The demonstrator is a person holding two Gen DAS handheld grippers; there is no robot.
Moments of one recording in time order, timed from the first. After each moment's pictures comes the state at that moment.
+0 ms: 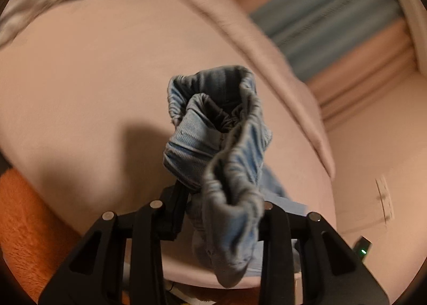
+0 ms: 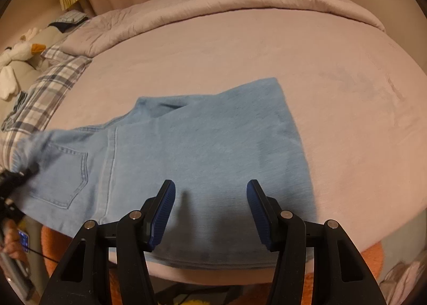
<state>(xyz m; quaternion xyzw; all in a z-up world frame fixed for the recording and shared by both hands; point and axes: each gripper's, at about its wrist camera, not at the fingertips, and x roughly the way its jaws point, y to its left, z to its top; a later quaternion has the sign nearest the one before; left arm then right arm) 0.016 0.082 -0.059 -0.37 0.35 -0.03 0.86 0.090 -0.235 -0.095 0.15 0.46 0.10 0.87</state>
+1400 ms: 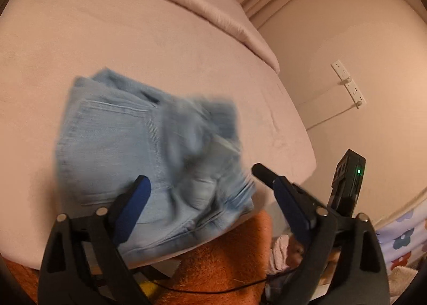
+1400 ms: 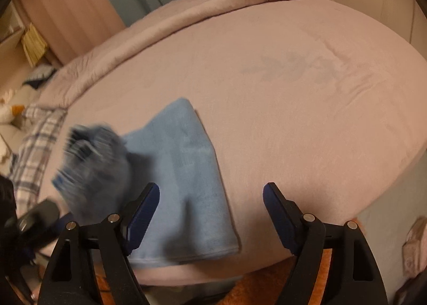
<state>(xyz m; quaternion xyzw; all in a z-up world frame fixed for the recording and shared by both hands) 0.083 -0.114 -0.062 -0.23 0.46 -0.27 0.82 0.066 -0.310 -0.106 0.27 0.43 0.02 0.86</state>
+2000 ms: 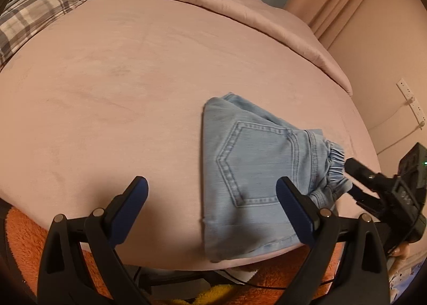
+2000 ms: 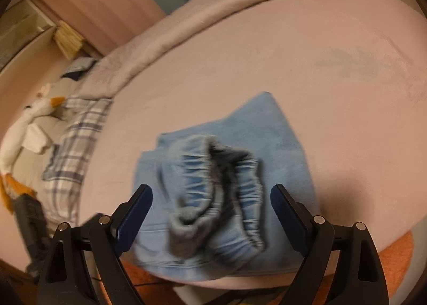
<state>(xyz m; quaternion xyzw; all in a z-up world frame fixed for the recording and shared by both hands) 0.064 -0.030 -0.074 -0.17 0.46 -0.07 0.87 0.090 -0.271 -0.090 0.30 0.42 0.16 0.84</state>
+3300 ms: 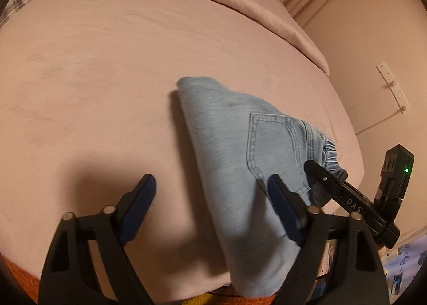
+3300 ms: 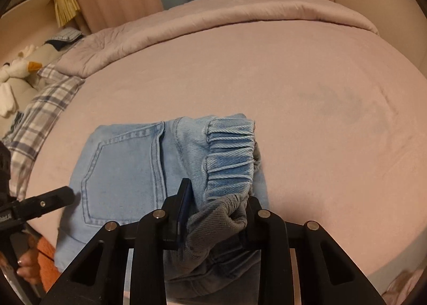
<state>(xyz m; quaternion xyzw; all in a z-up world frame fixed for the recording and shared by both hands) 0.115 -0.074 -0.098 -0.18 0.50 -0.17 0.83 0.112 -0.274 -0.107 0.17 0.42 0.09 0.89</state>
